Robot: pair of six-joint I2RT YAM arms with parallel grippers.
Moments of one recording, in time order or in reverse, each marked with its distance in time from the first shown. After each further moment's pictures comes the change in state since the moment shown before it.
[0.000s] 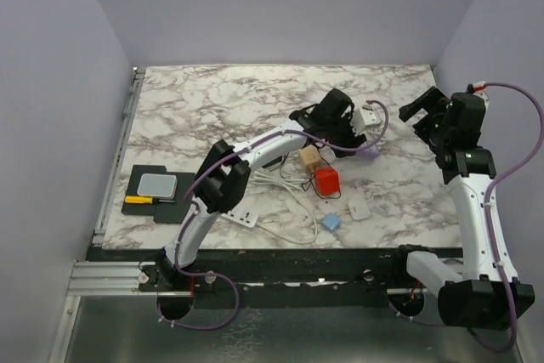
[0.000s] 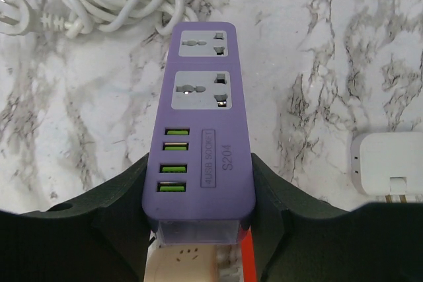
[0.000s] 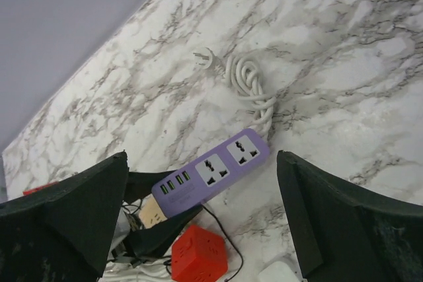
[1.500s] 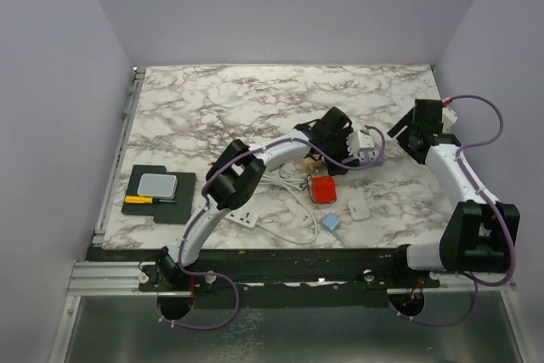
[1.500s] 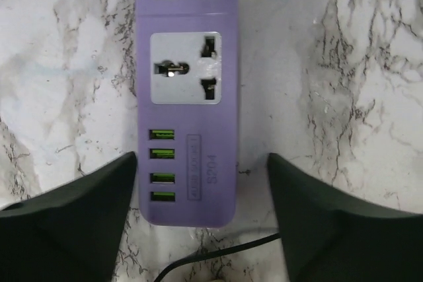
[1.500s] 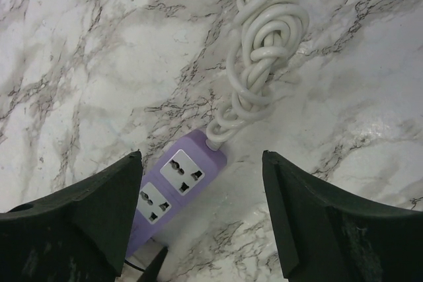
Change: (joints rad) left arm -0.015 0.149 -0.066 0.056 0.022 0.200; right arm 0.034 0.339 -0.138 0.109 0.217 0.062
